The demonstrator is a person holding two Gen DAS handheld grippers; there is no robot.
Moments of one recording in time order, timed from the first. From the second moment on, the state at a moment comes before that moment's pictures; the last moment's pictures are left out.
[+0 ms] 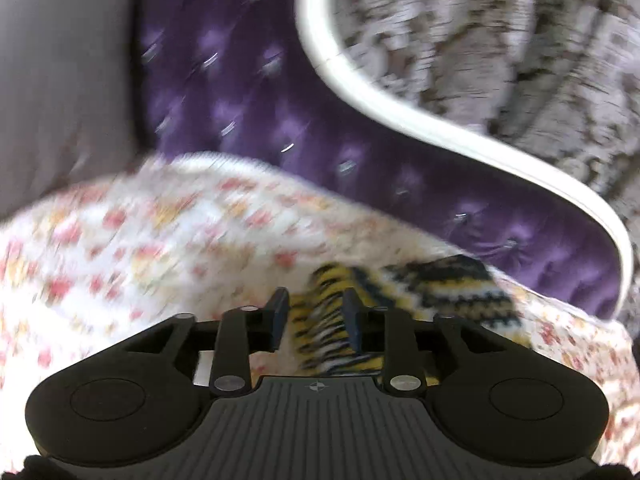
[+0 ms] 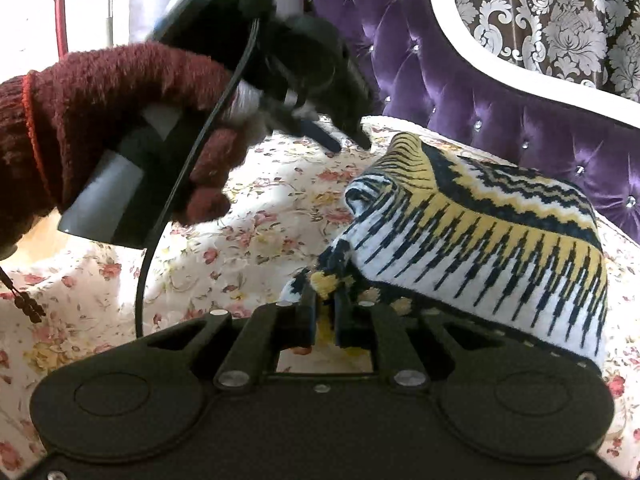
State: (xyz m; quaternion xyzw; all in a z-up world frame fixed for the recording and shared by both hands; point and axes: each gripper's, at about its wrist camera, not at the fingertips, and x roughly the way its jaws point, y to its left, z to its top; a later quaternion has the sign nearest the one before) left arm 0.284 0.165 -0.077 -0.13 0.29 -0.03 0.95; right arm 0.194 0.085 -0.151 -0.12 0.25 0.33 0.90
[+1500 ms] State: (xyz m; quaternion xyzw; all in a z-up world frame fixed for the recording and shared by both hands) left arm 0.311 0.131 -0.113 -0.07 0.42 -0.07 0.90; right arm 0.277 -0.087 -0.135 0.17 0.33 0.22 0.90
